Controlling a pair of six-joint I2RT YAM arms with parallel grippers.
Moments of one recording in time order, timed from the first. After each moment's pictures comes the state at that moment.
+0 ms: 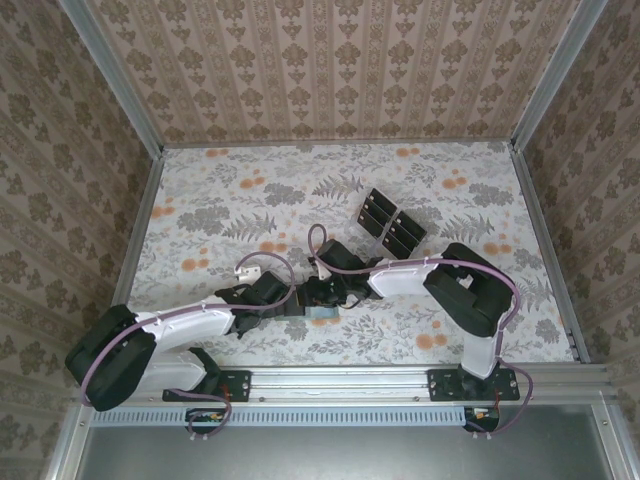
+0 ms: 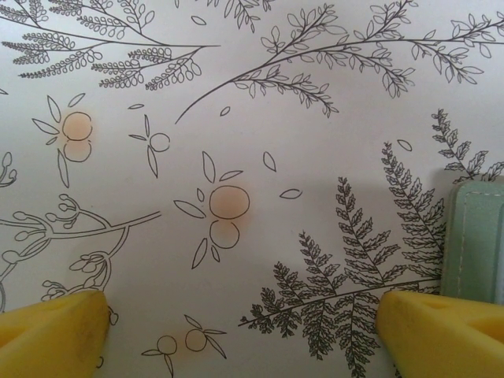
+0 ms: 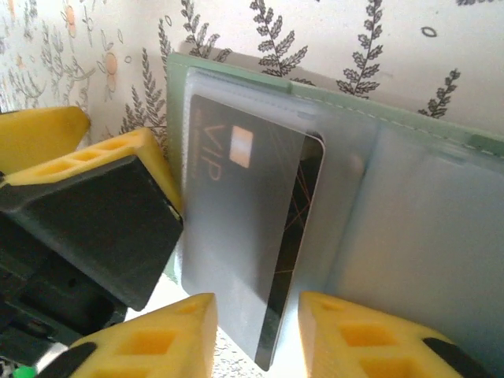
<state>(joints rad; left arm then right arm) -0.84 1.23 0.42 -0.40 -0.46 -0.86 0.86 1.85 0.95 0.00 -0.43 0.83</state>
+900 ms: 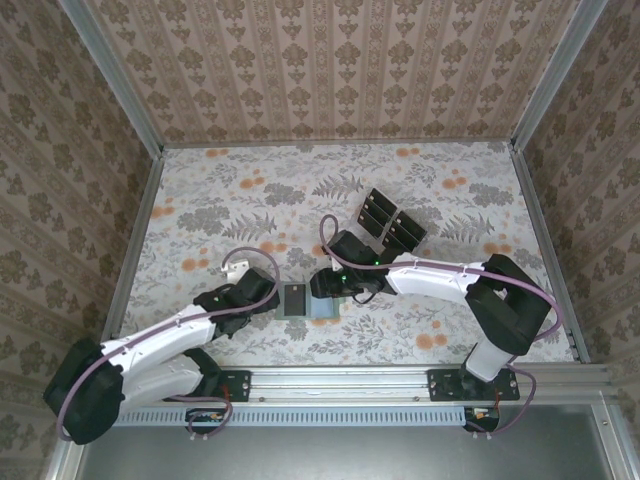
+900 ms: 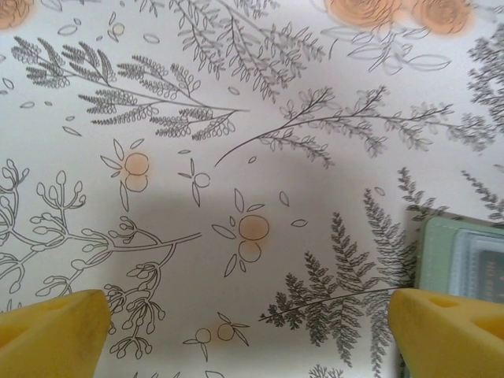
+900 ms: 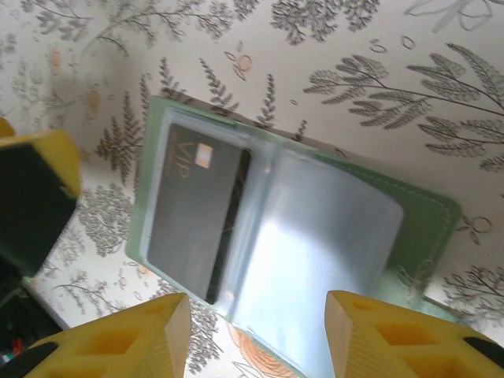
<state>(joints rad) -0.79 1.00 0.41 -0.49 -0.45 -0.83 0.84 1.65 0.96 -0.28 -0.21 0.69</state>
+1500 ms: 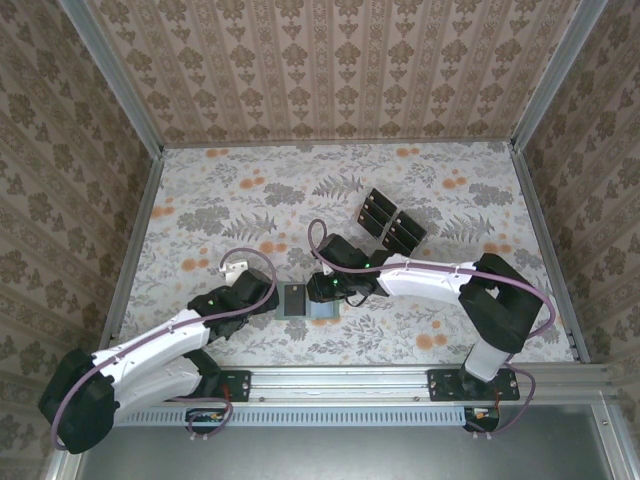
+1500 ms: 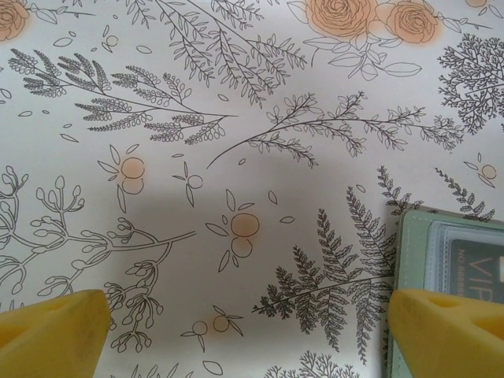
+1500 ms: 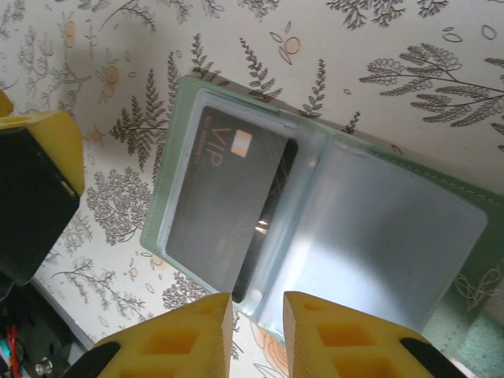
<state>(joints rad) -0.79 0.94 0.41 -0.50 -0.43 -0.81 0.89 1.69 1.02 -0.30 -0.19 0.67</state>
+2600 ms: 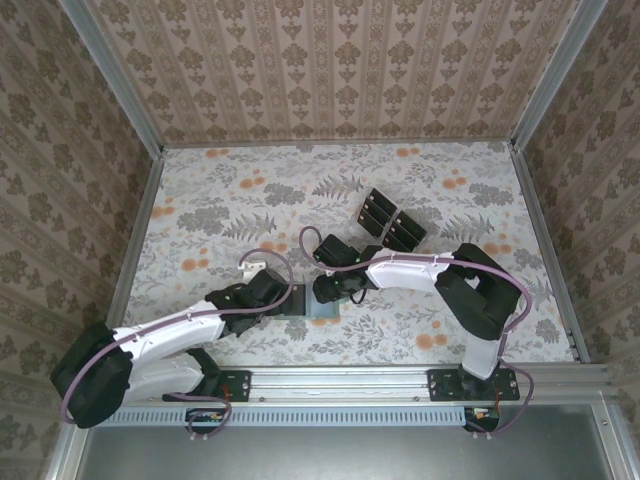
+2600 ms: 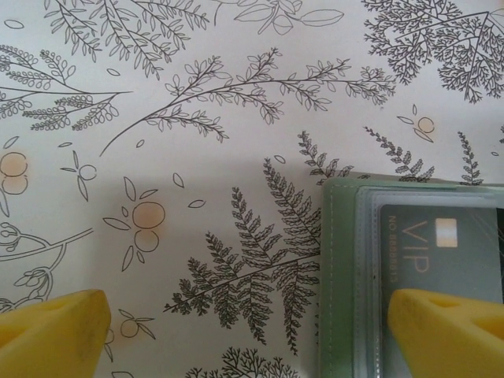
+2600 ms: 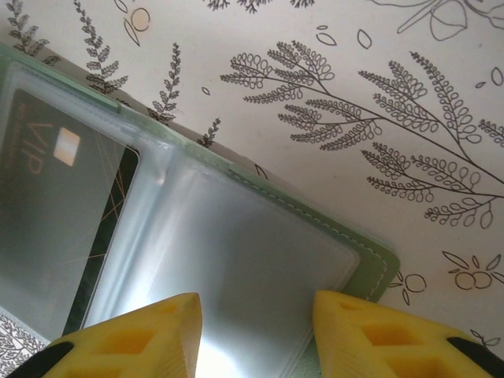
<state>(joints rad) -0.87 1.10 0.44 -0.41 -0.39 -0.79 0.86 1.82 1.07 -0.40 -0.08 0.48</state>
